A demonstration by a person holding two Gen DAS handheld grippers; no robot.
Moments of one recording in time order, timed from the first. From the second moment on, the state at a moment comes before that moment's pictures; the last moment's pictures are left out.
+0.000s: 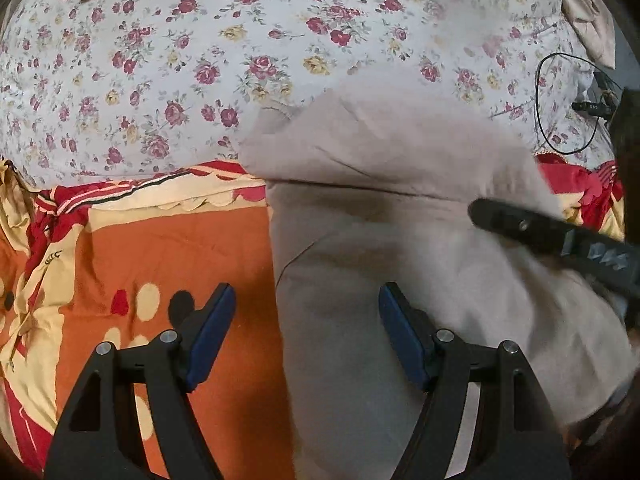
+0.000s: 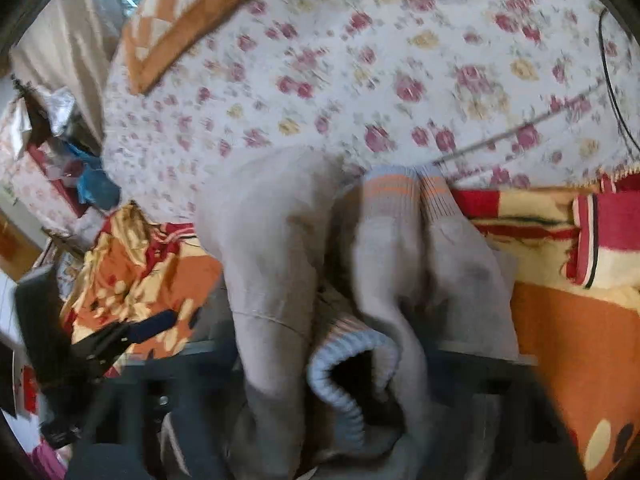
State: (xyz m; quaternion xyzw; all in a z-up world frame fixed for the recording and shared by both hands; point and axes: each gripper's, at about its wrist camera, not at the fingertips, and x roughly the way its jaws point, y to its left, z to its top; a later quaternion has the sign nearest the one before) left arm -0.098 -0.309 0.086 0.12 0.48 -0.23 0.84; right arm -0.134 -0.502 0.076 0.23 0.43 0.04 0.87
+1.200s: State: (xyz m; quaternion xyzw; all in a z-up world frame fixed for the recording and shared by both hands) left arm -0.124 -0.315 0.068 0.09 0.50 -0.30 0.81; right arm -0.151 -0.573 0.032 0.27 0.43 -0.10 0.86
